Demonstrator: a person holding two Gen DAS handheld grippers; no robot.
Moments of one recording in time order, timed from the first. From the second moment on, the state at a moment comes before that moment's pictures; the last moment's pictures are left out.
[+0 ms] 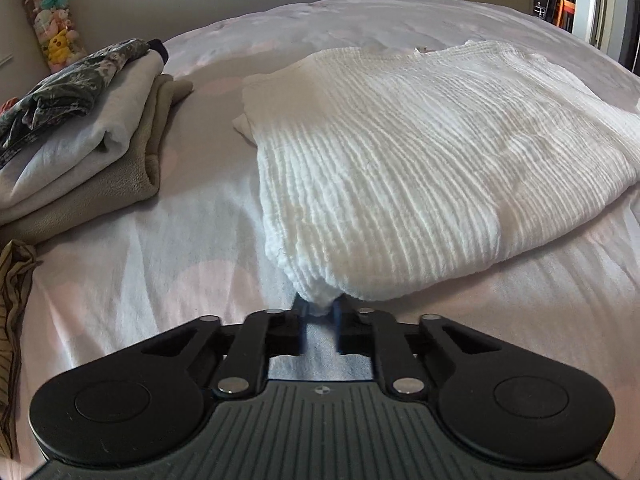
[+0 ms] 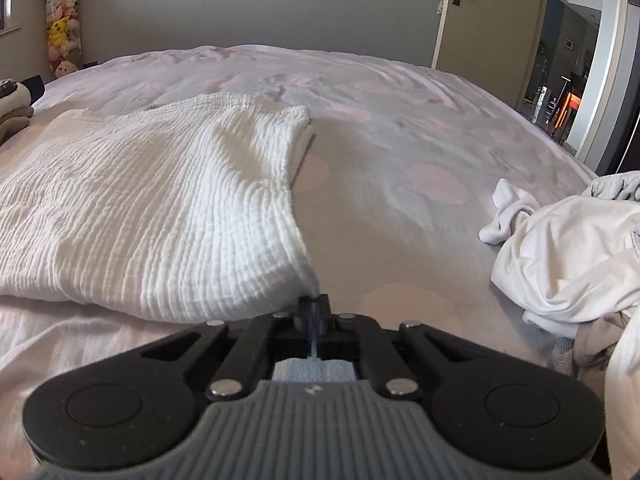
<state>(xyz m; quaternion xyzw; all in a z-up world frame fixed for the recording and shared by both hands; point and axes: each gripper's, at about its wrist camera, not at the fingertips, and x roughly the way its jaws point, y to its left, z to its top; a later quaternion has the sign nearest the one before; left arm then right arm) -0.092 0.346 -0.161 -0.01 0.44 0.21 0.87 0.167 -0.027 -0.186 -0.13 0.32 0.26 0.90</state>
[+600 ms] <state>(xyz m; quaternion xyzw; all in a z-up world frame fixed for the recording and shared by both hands) -0.119 0.367 -0.160 -0.04 0.48 0.26 0.84 0.180 -0.062 -0.186 -0.05 0.39 0.19 0.90</state>
